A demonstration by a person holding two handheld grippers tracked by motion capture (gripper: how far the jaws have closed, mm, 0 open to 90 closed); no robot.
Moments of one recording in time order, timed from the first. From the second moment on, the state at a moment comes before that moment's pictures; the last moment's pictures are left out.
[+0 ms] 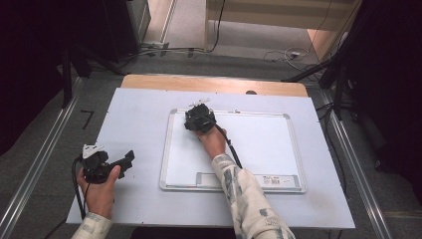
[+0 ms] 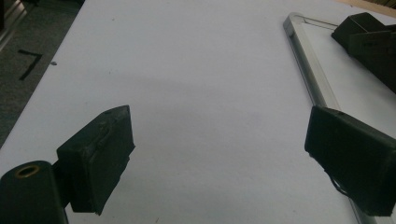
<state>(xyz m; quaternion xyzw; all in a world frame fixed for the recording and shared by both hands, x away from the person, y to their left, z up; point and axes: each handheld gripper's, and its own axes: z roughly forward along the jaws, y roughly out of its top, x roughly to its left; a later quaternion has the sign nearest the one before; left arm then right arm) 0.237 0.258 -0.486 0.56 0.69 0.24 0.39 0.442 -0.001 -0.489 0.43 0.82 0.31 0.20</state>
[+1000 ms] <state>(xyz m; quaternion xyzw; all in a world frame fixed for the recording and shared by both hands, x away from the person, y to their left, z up) 0.232 0.263 -0.485 0.56 0.69 0.25 0.39 0.424 0.006 -0.489 0.41 0.84 0.31 0.19</state>
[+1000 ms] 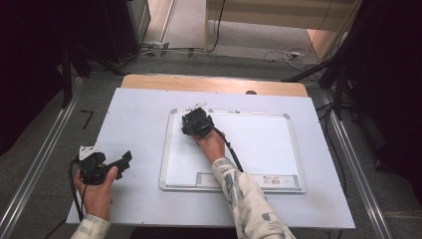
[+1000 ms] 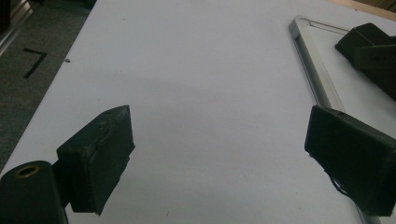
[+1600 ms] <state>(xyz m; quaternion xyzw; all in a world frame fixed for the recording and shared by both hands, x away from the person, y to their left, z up) 0.238 0.258 -0.486 0.56 0.69 0.24 0.39 0.365 0.018 -0.485 0.34 0.86 0.31 0.22</state>
